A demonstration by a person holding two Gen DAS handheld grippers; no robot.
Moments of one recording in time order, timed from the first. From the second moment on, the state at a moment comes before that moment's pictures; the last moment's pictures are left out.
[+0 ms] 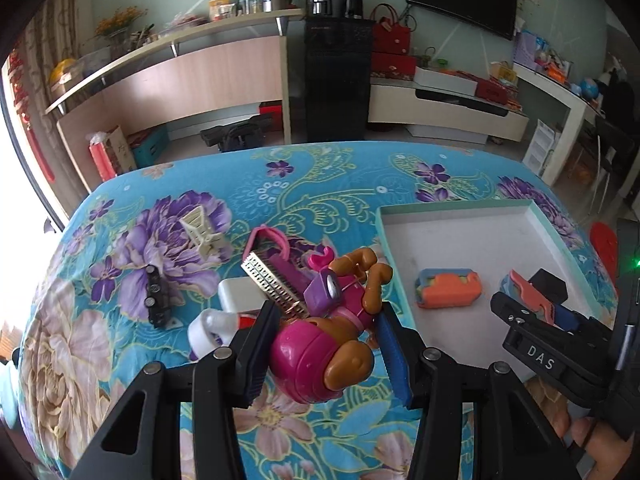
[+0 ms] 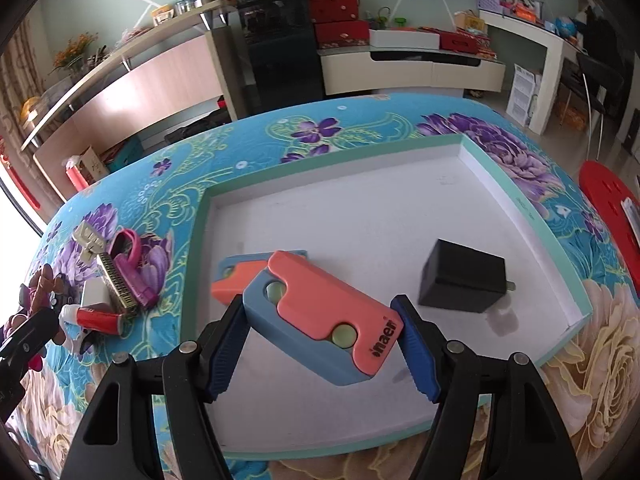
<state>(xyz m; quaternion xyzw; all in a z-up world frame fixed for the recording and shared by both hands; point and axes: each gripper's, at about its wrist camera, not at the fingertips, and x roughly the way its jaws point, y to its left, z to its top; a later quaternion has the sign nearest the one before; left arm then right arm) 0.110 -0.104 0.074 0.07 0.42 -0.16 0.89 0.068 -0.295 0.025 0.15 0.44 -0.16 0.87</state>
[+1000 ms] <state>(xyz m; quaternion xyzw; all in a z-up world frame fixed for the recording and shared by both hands) 0.104 -0.219 0.014 0.13 0.47 -0.25 0.84 0.043 -0.364 0.004 0.22 0.44 -0.23 0.84</state>
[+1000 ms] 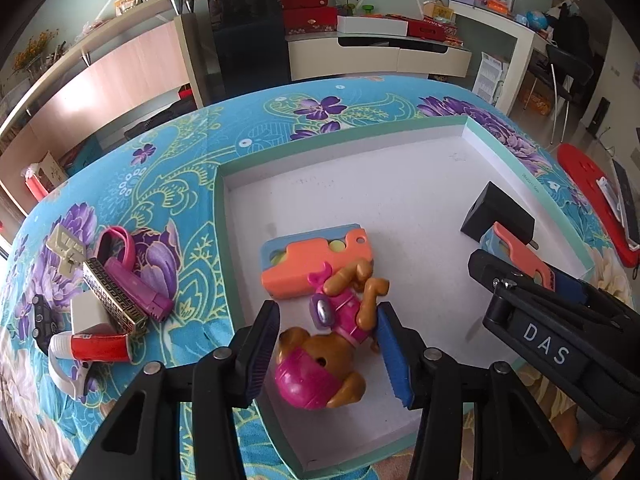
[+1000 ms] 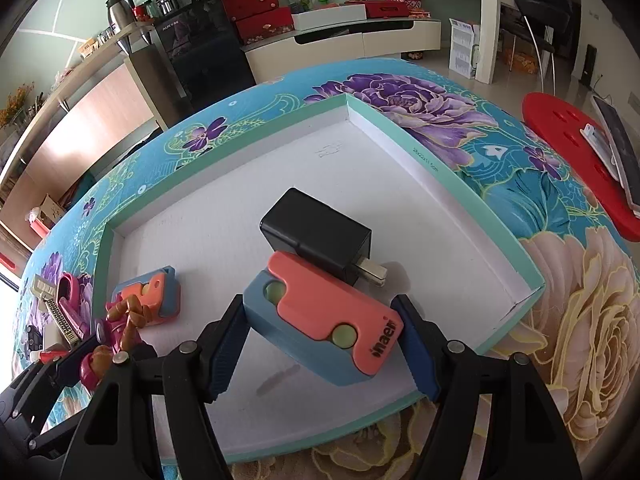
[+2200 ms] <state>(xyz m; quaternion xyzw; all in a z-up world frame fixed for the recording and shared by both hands) 0.134 -0.124 0.031 0.02 0.46 -0.13 0.88 0.056 -0.338 0.018 0.19 0.42 -0.20 0.86</state>
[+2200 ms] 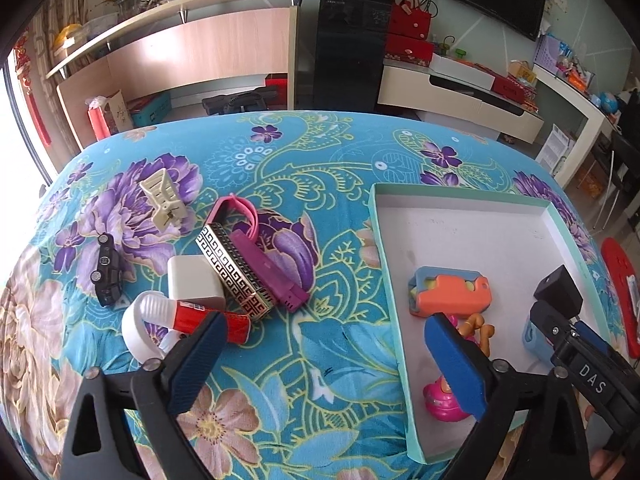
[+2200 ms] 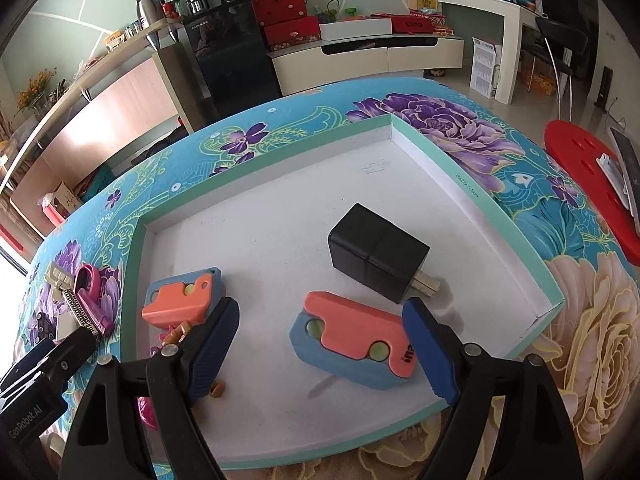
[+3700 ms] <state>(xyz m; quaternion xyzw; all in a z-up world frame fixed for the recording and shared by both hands) 0.153 0.063 0.030 -0.11 0.46 0.09 0.88 0.108 -0.171 0.024 0.12 0.42 0.02 0.90</state>
